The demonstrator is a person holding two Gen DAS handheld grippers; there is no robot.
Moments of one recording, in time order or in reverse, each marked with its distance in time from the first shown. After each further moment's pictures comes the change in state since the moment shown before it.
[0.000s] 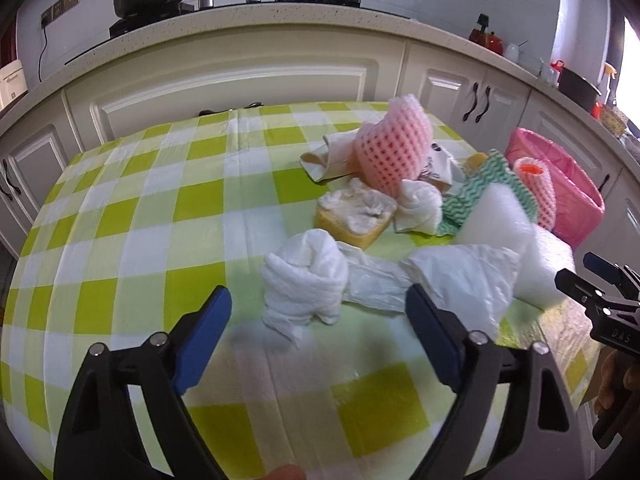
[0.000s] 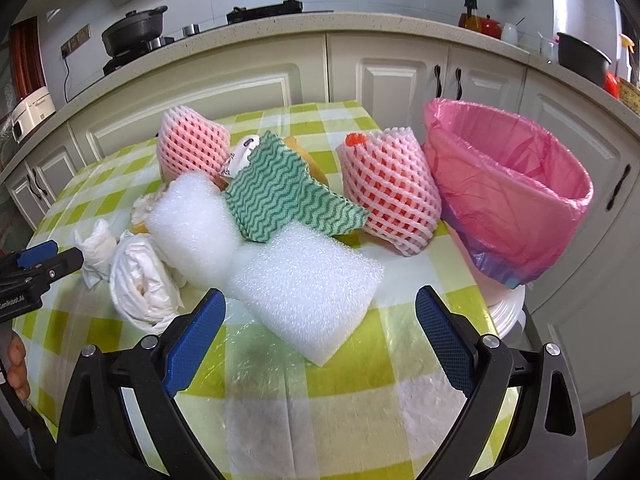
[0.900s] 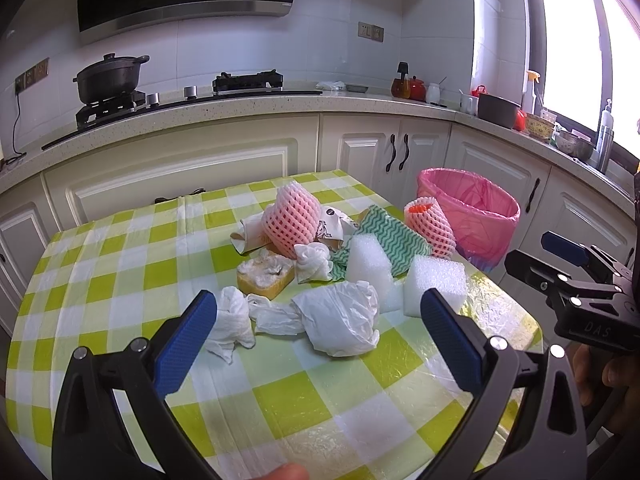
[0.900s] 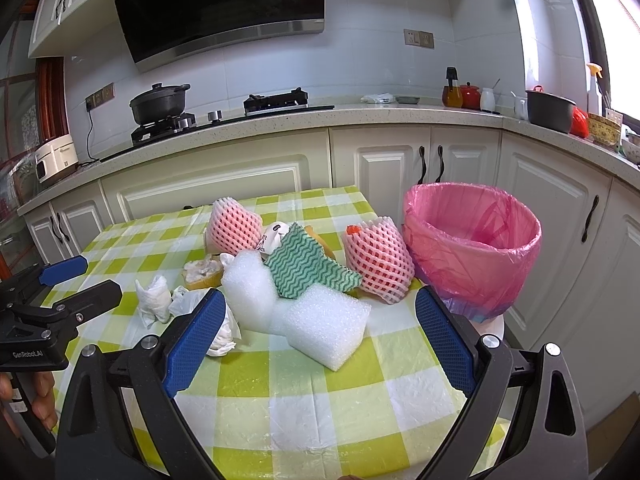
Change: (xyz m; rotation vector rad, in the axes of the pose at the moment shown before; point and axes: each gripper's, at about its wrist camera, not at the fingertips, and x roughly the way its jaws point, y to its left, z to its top) left arm -0.103 -0.066 -0.016 0.151 -0.257 -0.144; right arm -0.112 0.007 -0.015 0.020 -0.302 0.015
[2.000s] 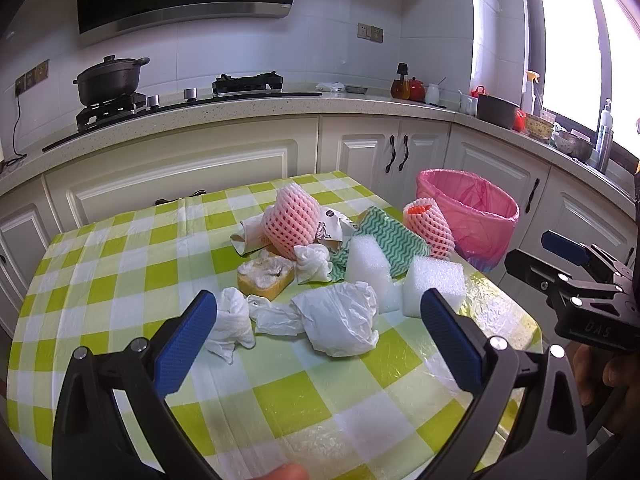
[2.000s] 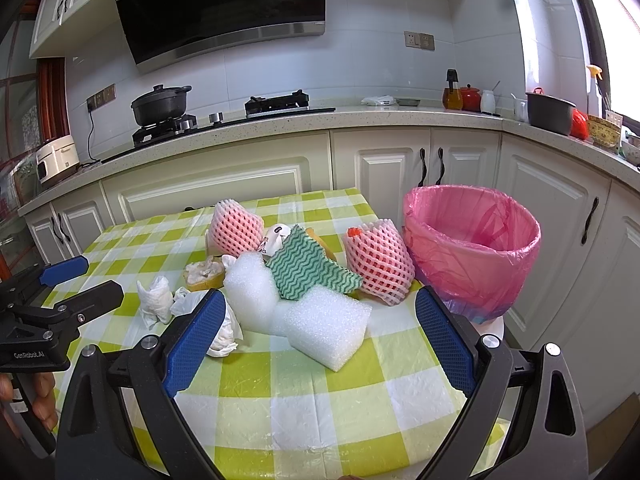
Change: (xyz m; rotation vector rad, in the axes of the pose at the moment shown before) left arm -0.001 -0.001 0.000 0.002 -0.004 0.000; right arm -0.006 -0.001 0.002 0.000 -0.008 0.000
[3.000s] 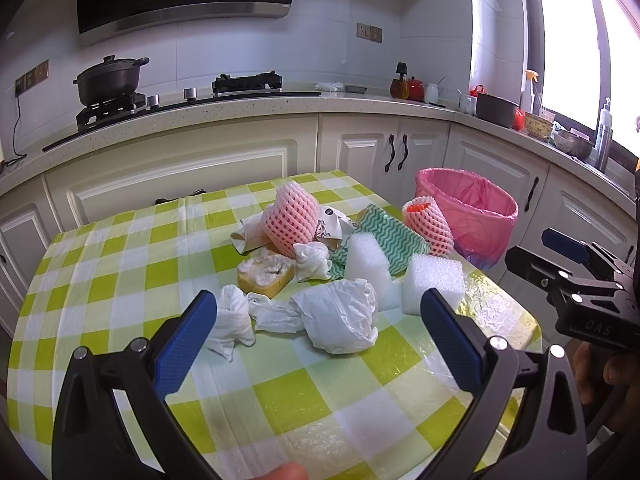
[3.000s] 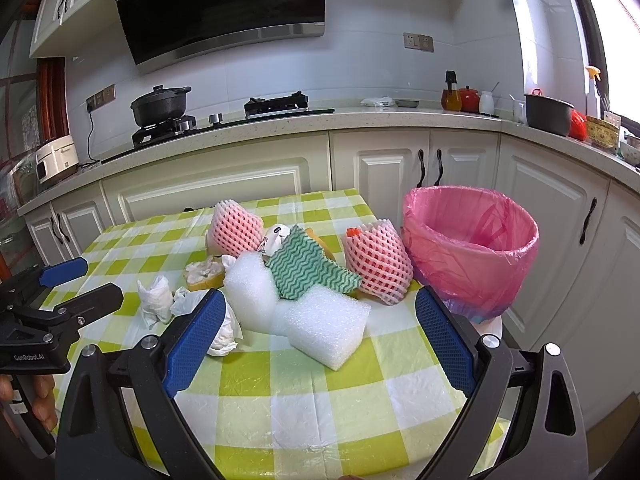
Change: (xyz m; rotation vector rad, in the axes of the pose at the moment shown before) left arm 0.000 0.001 0.000 -0.001 0.001 0.000; right arm -0.001 0.001 -0.001 -0.003 0.000 0.000
